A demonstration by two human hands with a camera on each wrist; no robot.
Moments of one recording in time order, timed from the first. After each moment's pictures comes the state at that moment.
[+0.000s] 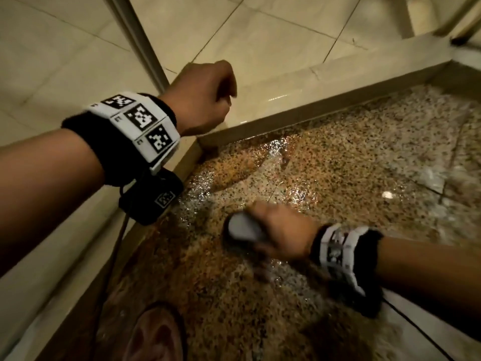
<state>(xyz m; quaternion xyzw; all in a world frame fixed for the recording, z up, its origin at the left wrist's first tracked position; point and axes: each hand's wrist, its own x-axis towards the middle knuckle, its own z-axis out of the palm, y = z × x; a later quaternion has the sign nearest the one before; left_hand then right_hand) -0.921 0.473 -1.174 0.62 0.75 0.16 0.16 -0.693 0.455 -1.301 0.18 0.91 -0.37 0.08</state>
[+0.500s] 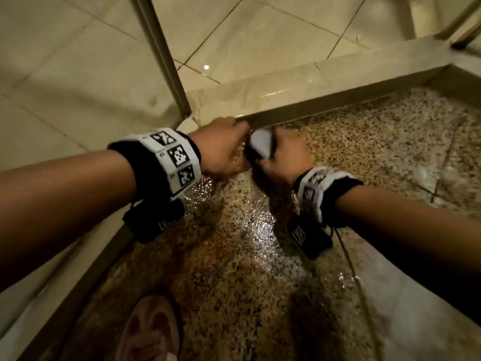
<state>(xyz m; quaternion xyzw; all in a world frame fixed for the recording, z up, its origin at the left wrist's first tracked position) -0.897 0.442 -1.221 0.66 0.71 -0.05 0.24 -0.745 0.521 -1.301 0.46 0.83 -0.30 -0.05</state>
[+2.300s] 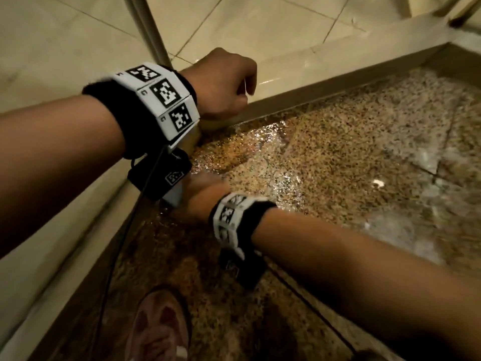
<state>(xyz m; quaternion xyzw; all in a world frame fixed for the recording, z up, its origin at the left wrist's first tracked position) -0.909 0.477 -1.179 0.68 0.71 0.08 0.17 -0.830 0.406 -1.277 0.28 0.88 -0.33 0.20</state>
